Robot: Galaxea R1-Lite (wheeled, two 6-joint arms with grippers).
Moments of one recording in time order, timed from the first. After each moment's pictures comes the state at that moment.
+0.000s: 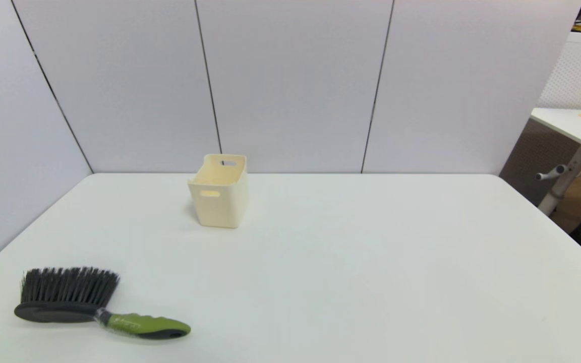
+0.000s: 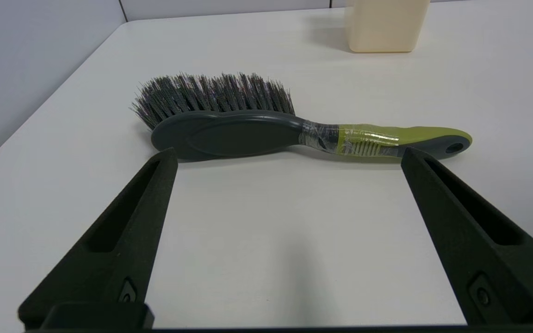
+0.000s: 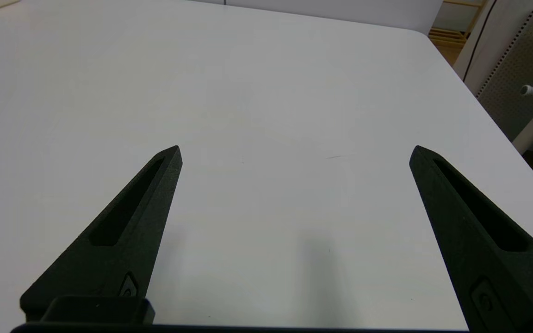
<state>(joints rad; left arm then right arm) 0.00 0.00 0.00 0.00 -0.03 0.07 0.00 0.00 0.00 0.01 0.05 -0.11</state>
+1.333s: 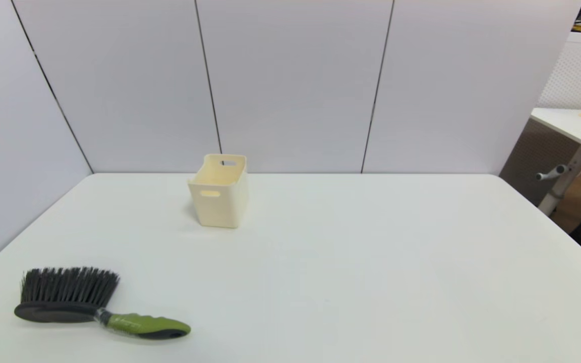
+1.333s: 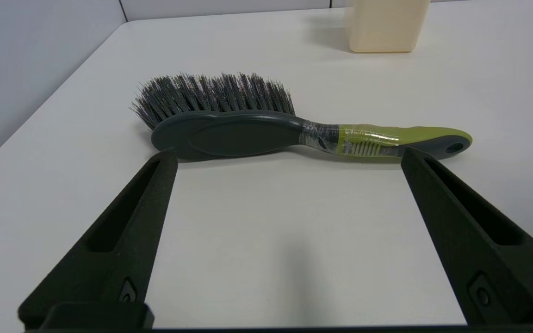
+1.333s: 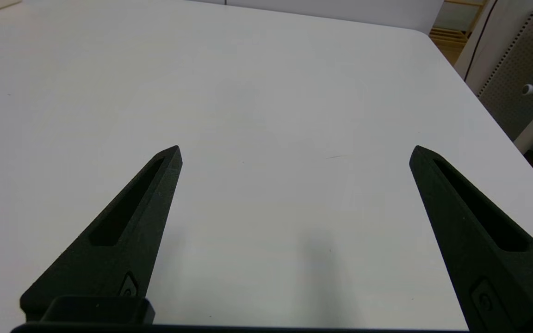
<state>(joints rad) 0.00 0.00 0.00 0.00 -0.03 0.07 0.00 0.00 0.00 0.01 0.05 -0.10</state>
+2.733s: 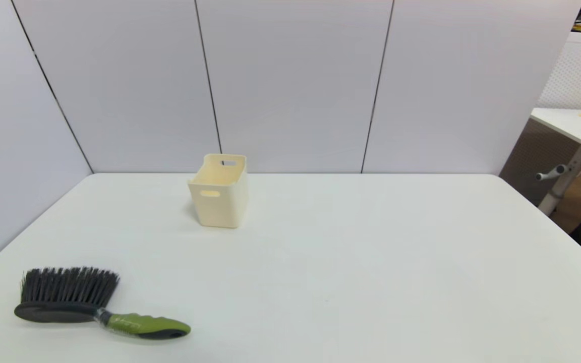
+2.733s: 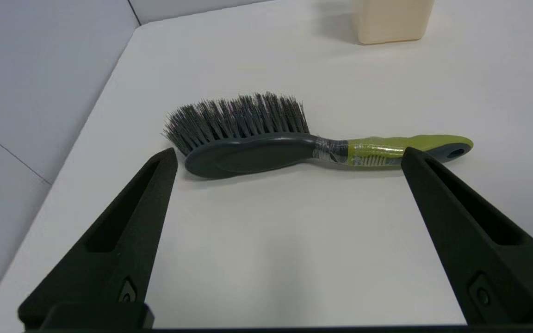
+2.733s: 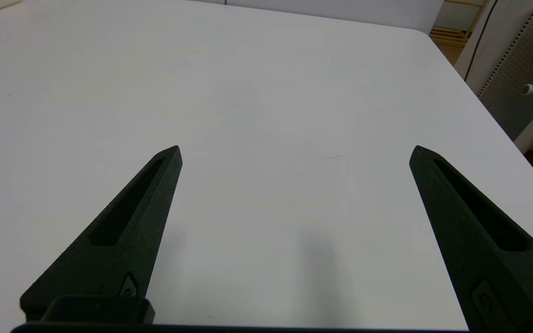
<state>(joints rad) -0.01 0.25 -0.34 0.23 -0.02 0.21 0.00 0.00 0.00 0.01 0.05 -0.10</state>
